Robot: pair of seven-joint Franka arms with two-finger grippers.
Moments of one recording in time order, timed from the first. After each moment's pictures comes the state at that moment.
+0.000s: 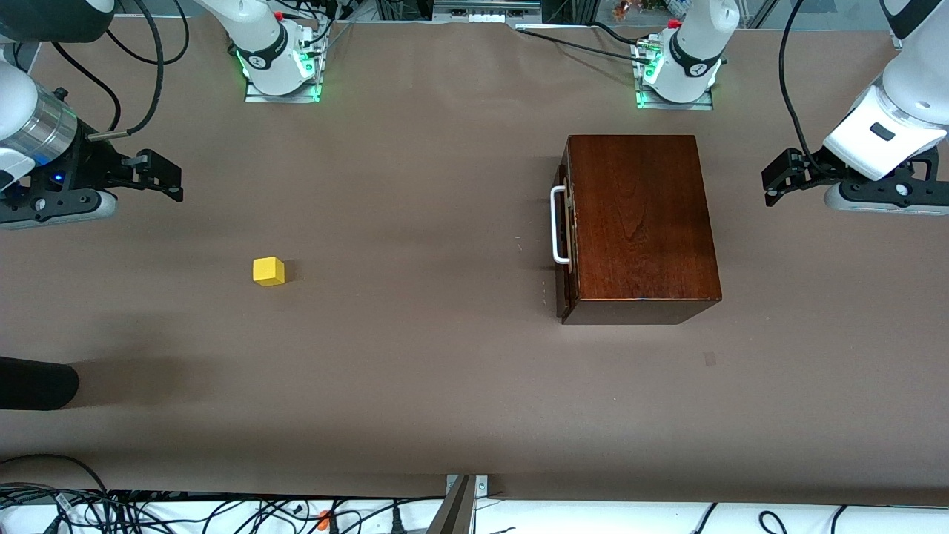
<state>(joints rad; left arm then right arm) -0.12 0.01 0.00 -1.64 0.07 1.66 -0.06 0.17 0.10 -0.05 -1.52 0.00 1.59 -0.03</state>
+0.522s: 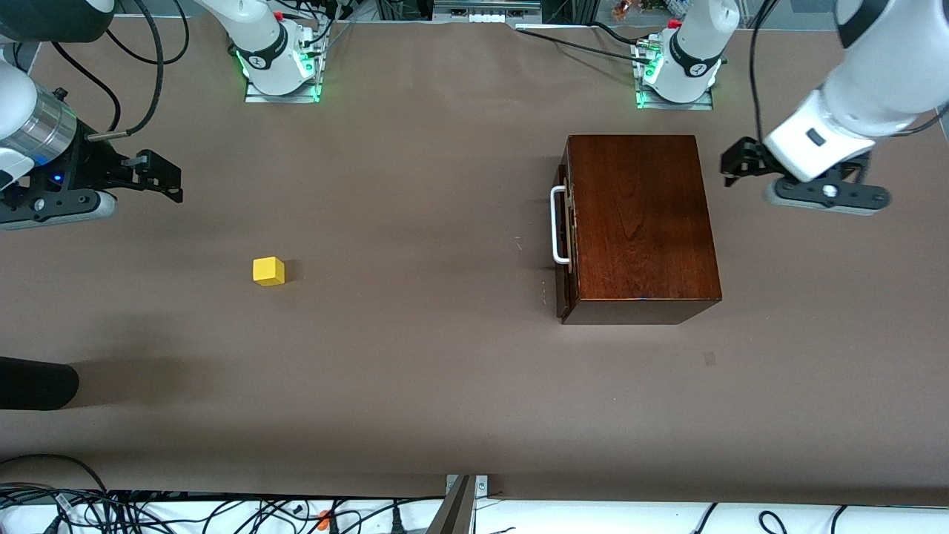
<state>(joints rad) -0.14 0.03 -0.09 -1.63 0.03 1.55 -0.06 0.17 0.10 -0.05 -1.52 0.00 1.59 -0.03</state>
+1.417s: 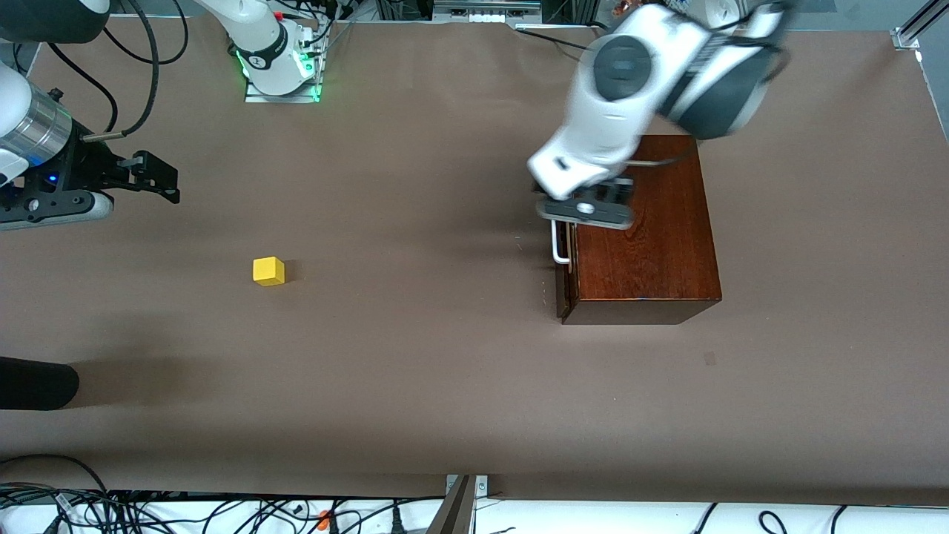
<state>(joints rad) -0.37 0.31 -0.34 -1.61 0.15 1.81 -0.59 0.17 0.10 -0.06 -1.52 0.00 1.59 -0.03</state>
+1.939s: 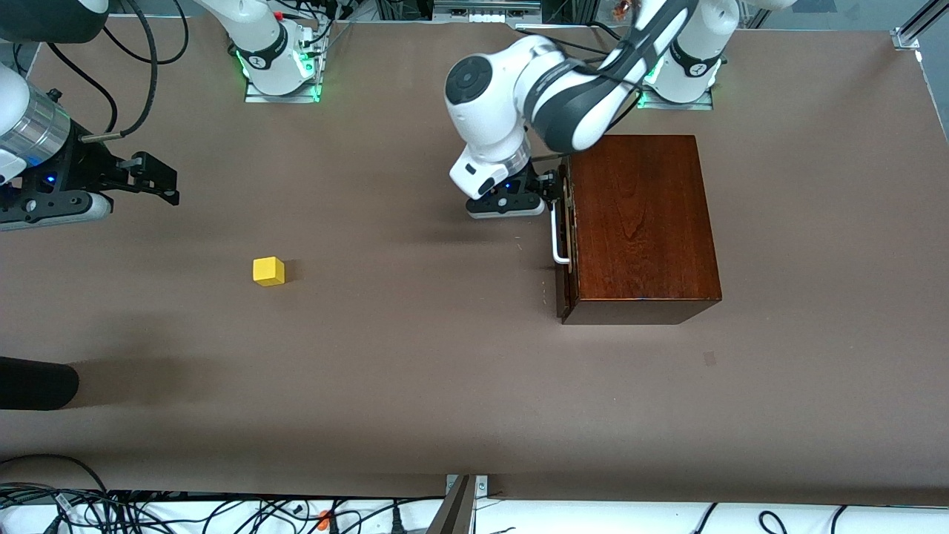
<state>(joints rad) -0.55 0.51 -0.33 -1.57 0.40 1.81 -0.98 0.17 0.10 -0.06 -1.52 0.00 1.60 -0.03</state>
